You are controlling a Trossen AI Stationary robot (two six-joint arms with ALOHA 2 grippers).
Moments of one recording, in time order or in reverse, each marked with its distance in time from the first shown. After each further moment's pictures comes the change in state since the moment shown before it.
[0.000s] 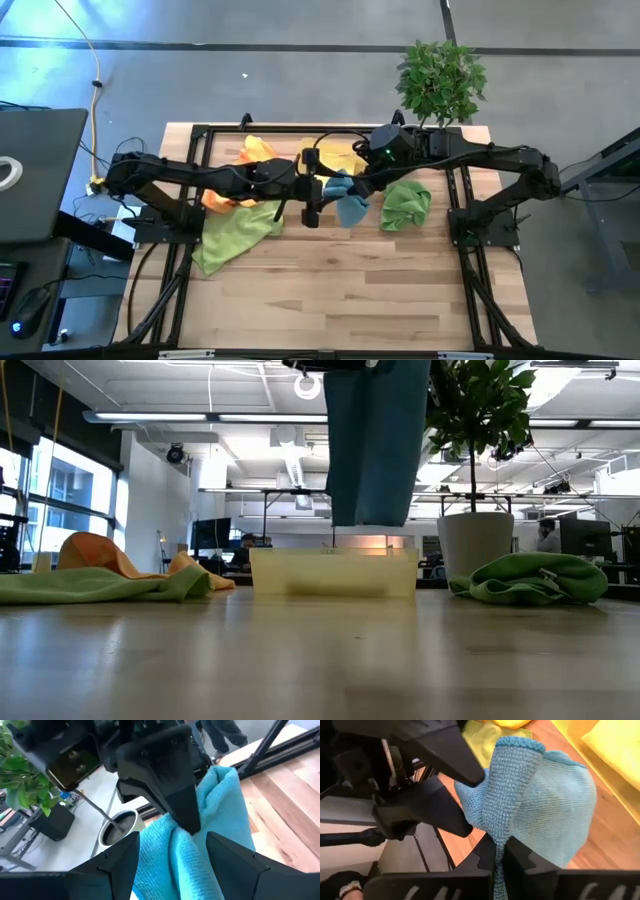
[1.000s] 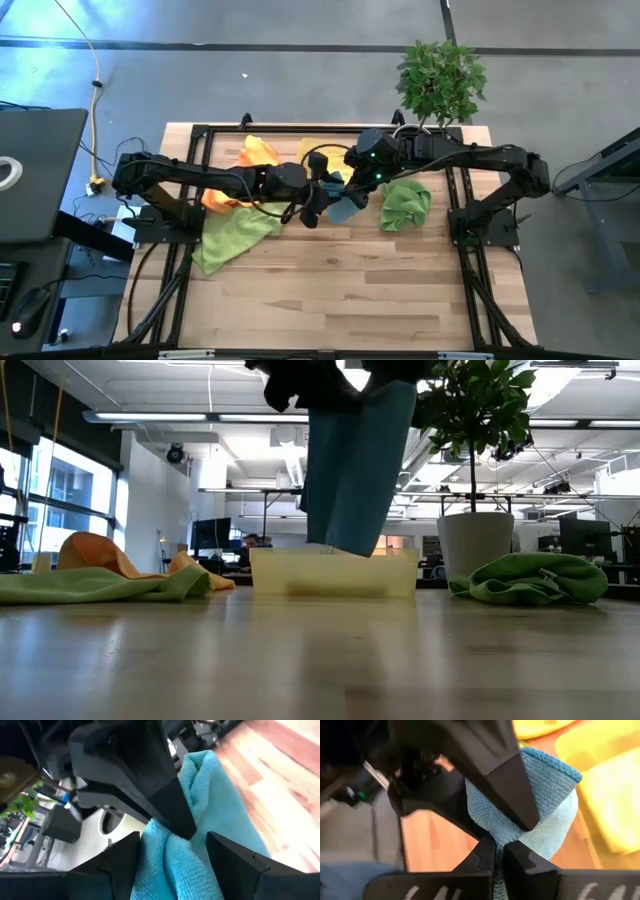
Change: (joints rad) left arm 0.018 0.061 0.000 -0.073 -0.024 0.225; right arm -0.001 0.086 0.001 0.032 0.030 -0.403
